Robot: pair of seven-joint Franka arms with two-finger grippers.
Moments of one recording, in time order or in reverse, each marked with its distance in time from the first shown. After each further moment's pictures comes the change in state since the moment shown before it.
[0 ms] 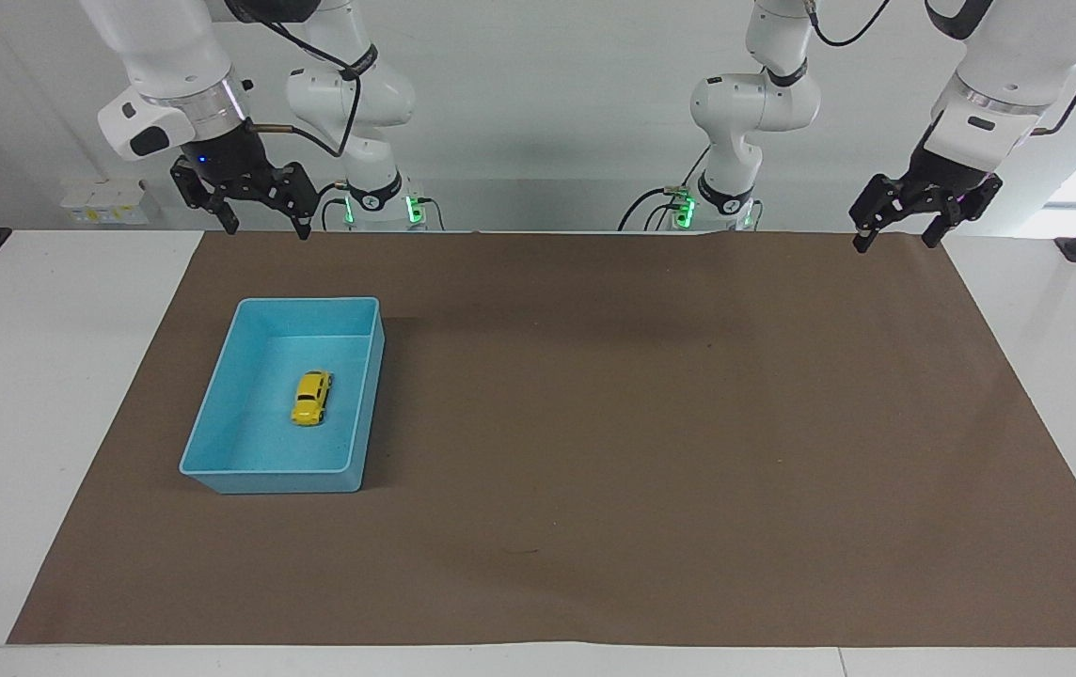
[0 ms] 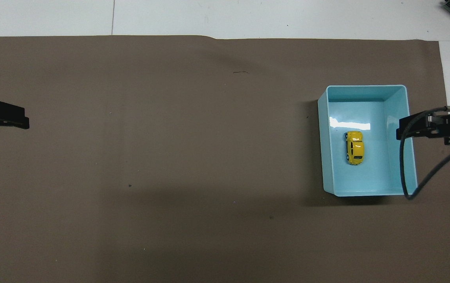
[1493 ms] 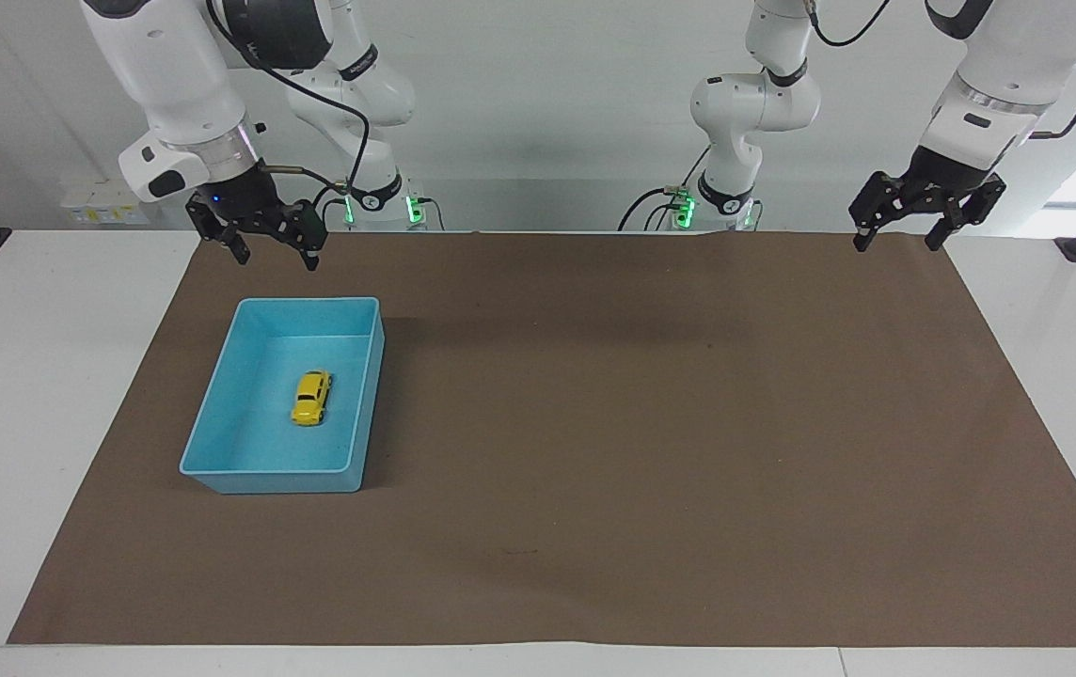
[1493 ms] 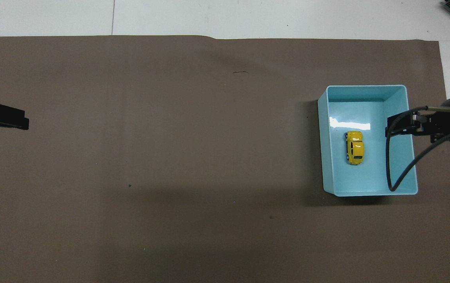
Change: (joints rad) left arm 0.000 0.000 0.001 0.000 0.000 0.009 0.098; right arm 0.001 -0.002 0.000 -0.075 0.003 0.079 0.021
